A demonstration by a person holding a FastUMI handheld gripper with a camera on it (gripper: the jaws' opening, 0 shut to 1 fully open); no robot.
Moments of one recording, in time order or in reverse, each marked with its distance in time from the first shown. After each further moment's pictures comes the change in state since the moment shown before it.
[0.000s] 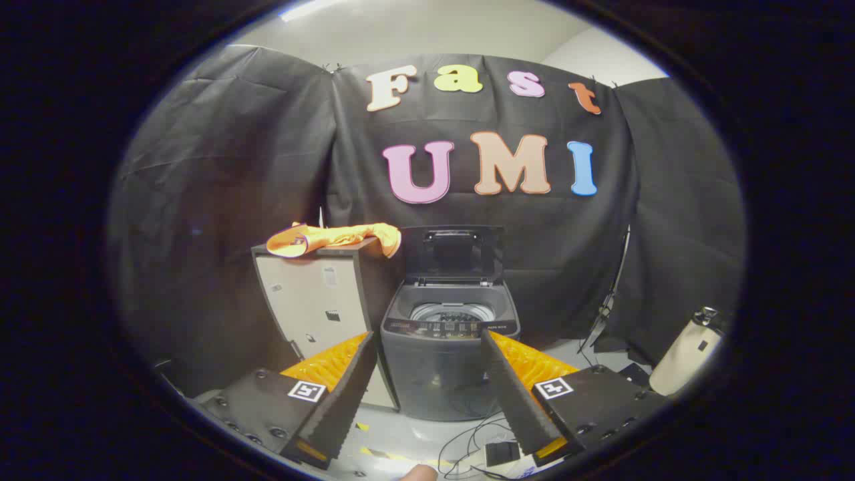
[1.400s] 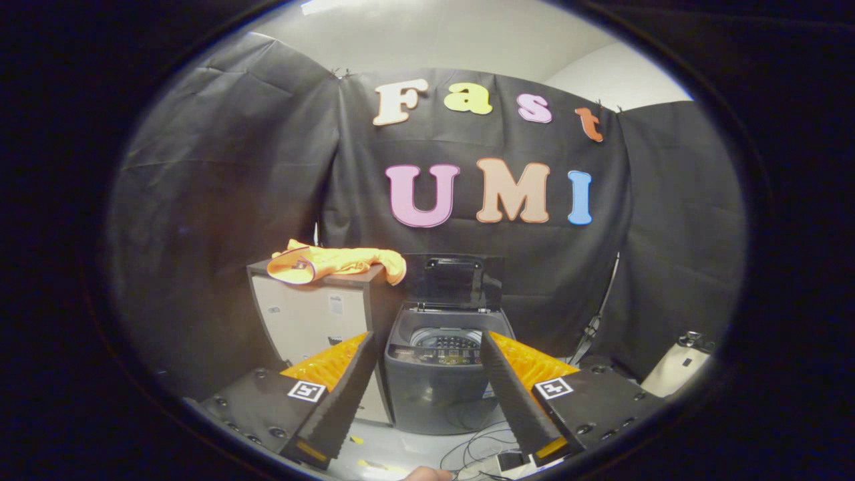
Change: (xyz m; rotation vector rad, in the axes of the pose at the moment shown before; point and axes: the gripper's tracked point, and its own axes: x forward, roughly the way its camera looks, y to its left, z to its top) arm 0.012 0.059 0.054 -0.050 -0.052 -0.067
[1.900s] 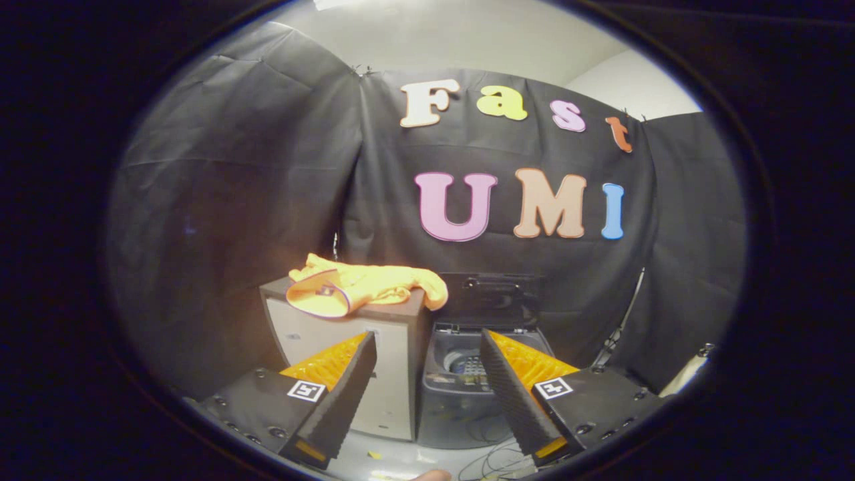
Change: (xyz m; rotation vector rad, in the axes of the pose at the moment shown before) arm 0.087 0.108 0.046 0.017 -0.037 0.045
